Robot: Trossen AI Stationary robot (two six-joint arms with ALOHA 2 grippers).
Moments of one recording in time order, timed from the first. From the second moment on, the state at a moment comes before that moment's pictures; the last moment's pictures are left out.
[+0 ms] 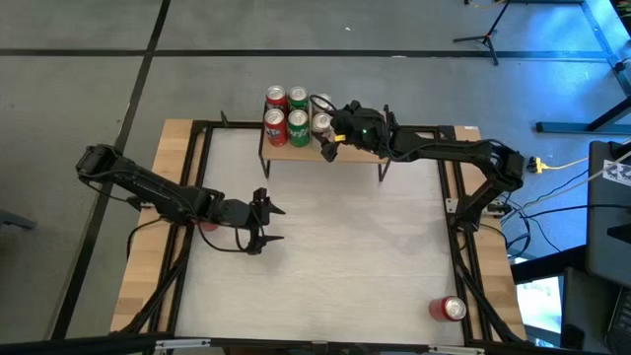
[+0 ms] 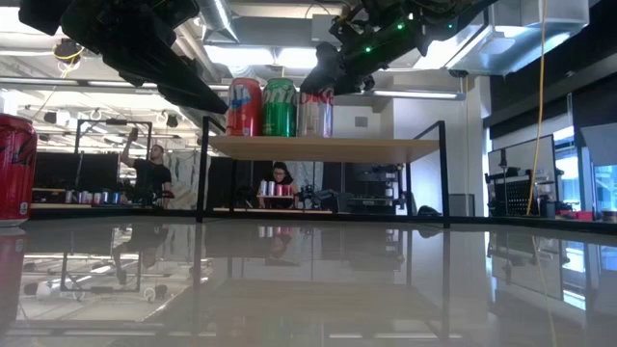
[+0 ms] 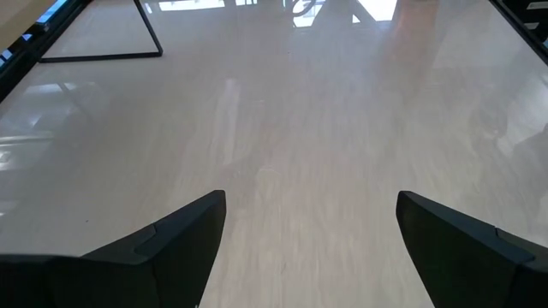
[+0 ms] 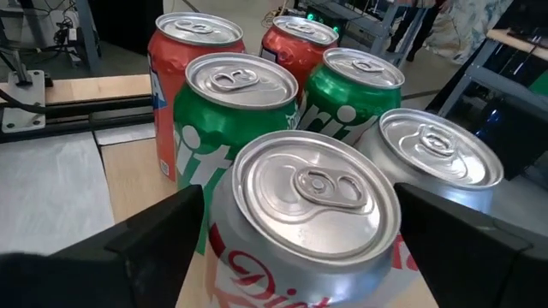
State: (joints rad) left arm -0.26 1.15 0.56 0.02 -0.27 -0.12; right arm -0.35 1.63 1.22 0.12 0.20 -0.13
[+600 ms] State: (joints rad) left arm -0.26 1.15 0.56 0.02 -0.27 -0.12; right arm -0.31 1.59 1.39 -0.16 0.22 -0.17
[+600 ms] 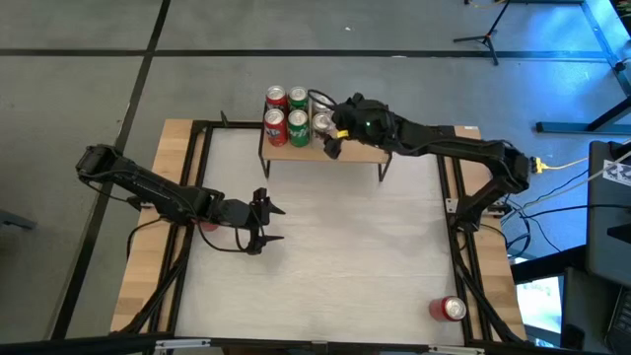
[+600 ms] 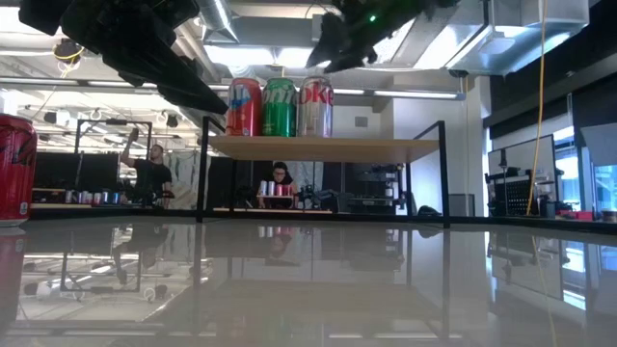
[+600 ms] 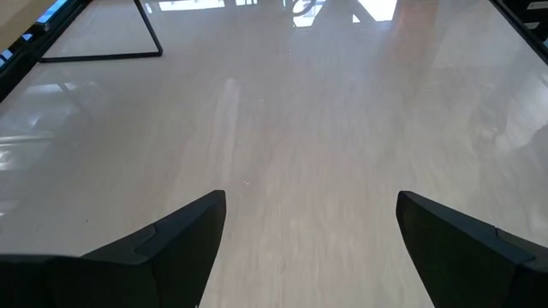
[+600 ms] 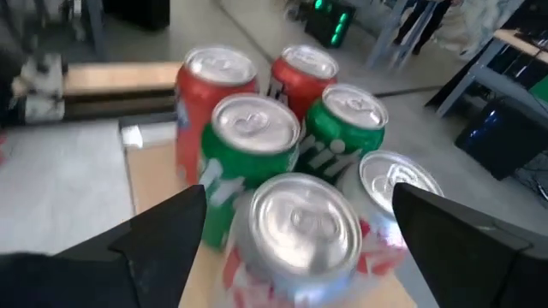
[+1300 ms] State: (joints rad) left arm -0.26 1.15 0.56 0.04 -0.27 -0.12; right arm 0.11 1.31 1.48 -1.06 0.22 0.22
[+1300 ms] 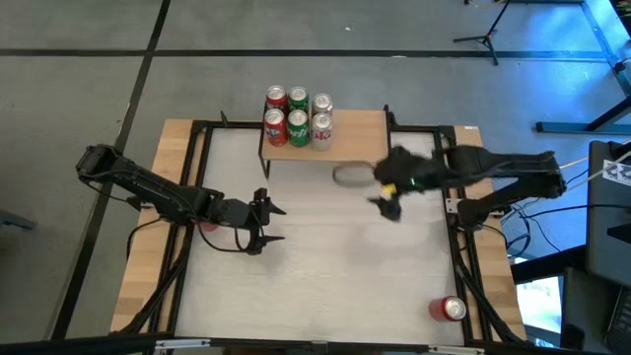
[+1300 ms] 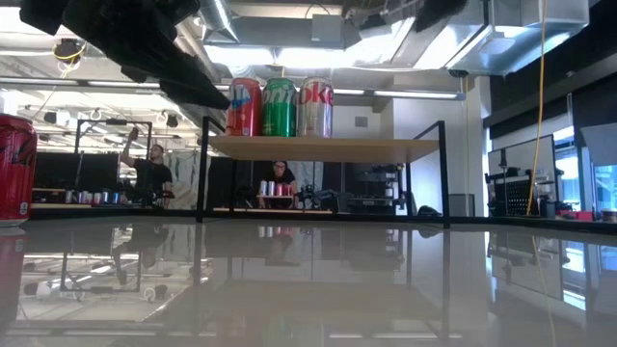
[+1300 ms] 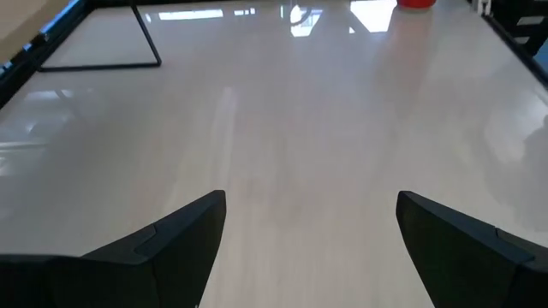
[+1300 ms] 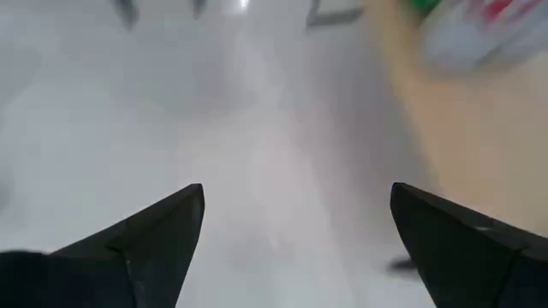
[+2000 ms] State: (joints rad) left arm -0.27 1.27 0.56 0.48 -0.27 -0.08; right arm 0.88 1.31 1.48 -1.43 0.43 1.10
